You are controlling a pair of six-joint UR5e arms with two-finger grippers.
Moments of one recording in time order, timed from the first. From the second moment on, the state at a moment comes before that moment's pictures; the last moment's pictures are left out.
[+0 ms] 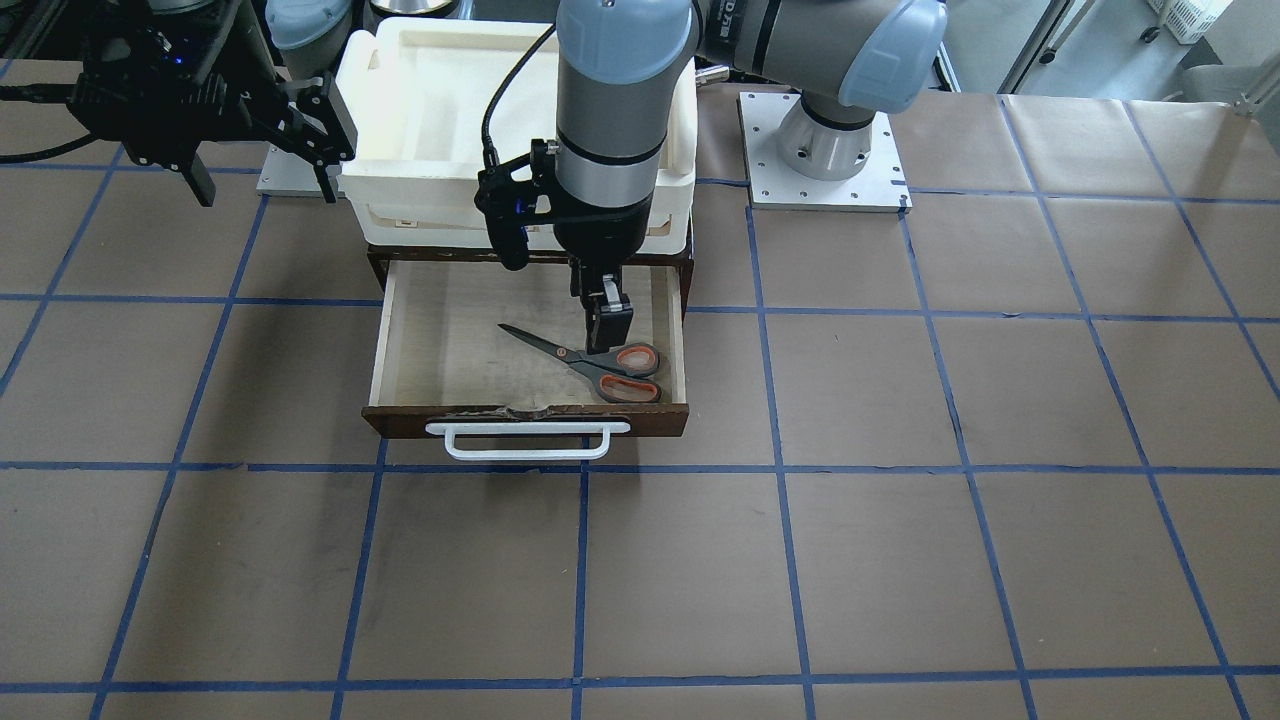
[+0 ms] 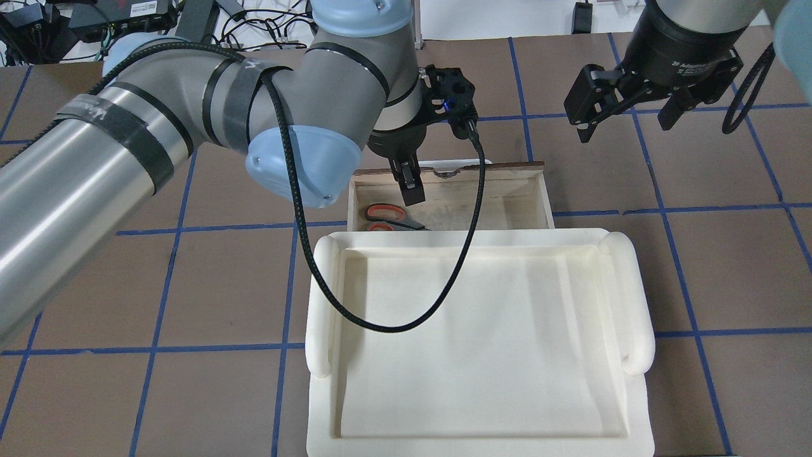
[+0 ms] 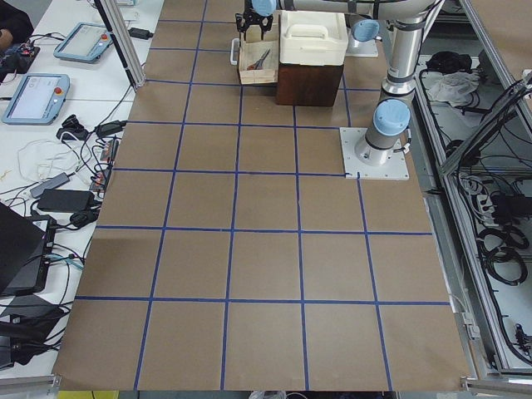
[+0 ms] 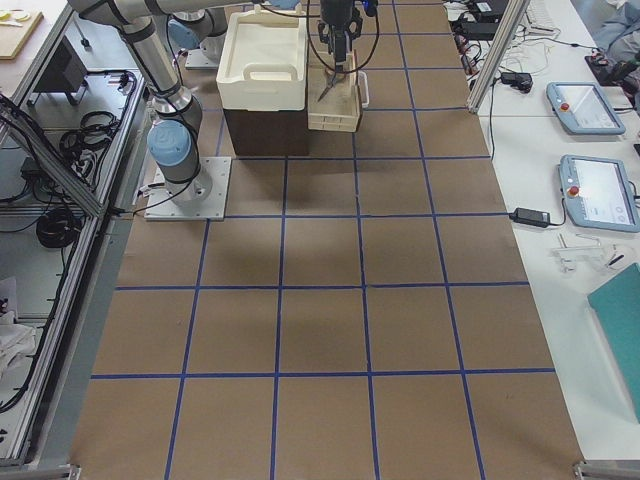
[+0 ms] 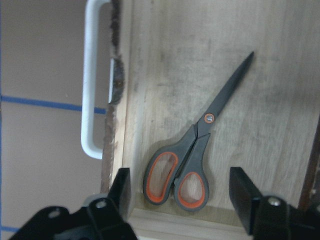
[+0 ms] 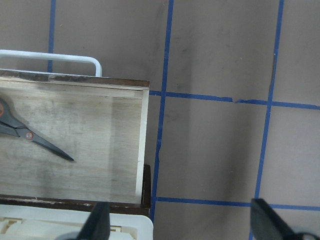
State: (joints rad) left arm -1.96 -1.78 -1.53 -1.28 1.53 0.80; right arm 1.58 -1.64 1.53 -1.51 -1.59 -0.09
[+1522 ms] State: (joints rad) left arm -1.50 -1.61 -1.59 -1.45 1.56 0.09; right arm 1.57 -1.66 1.54 -1.52 -1.59 -0.18
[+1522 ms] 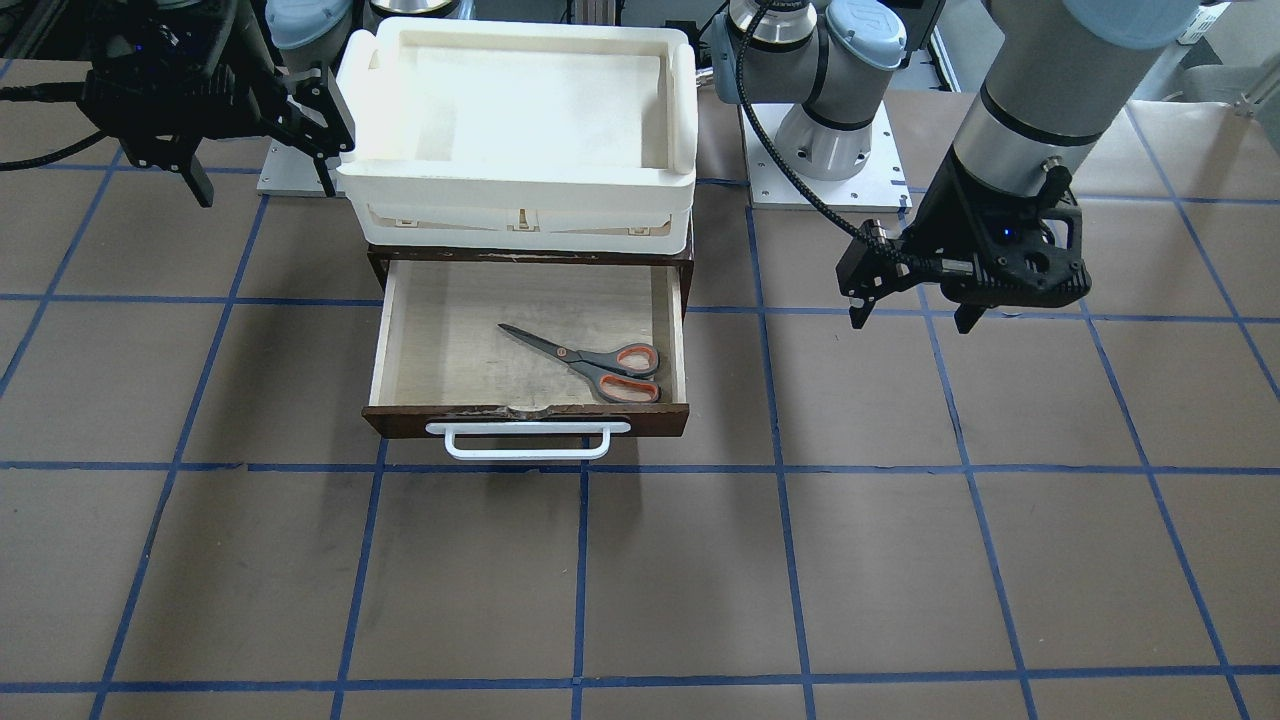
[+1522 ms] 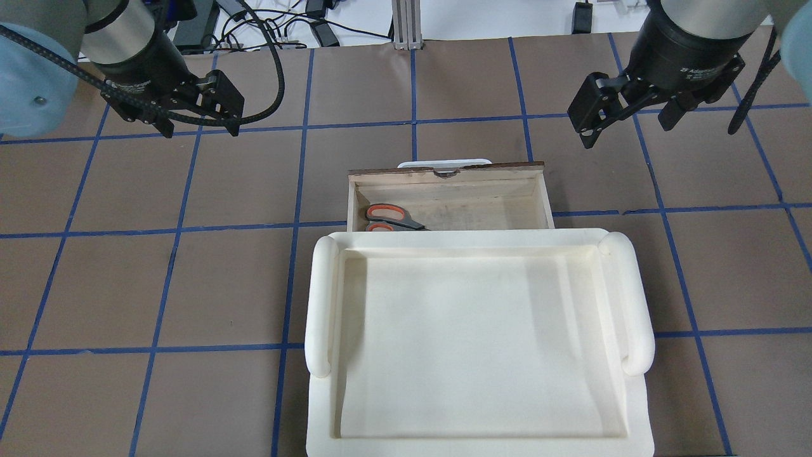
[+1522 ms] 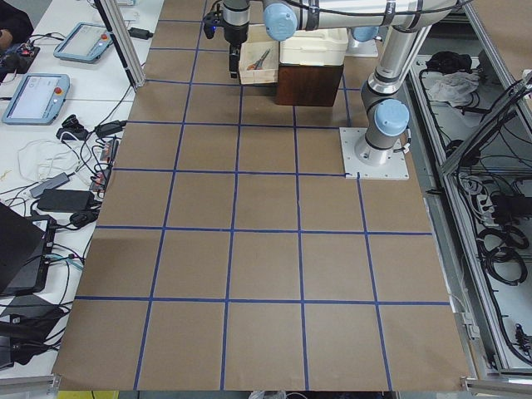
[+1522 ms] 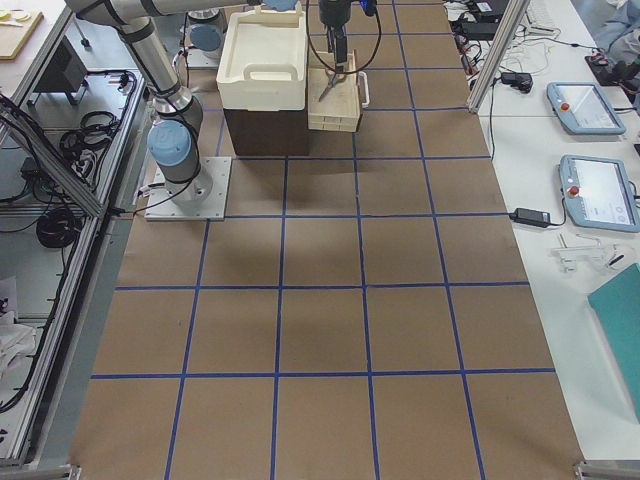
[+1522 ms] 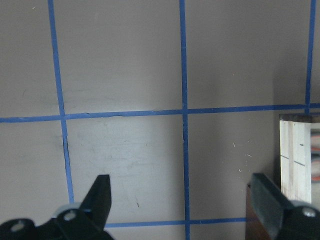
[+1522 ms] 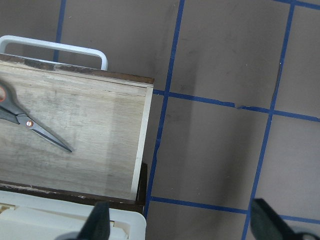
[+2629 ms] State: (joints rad) left arm -1.50 -1.55 -1.65 -1.44 1.56 0.09; right arm 1.57 -1.66 1.55 -1.54 -1.59 -0.13
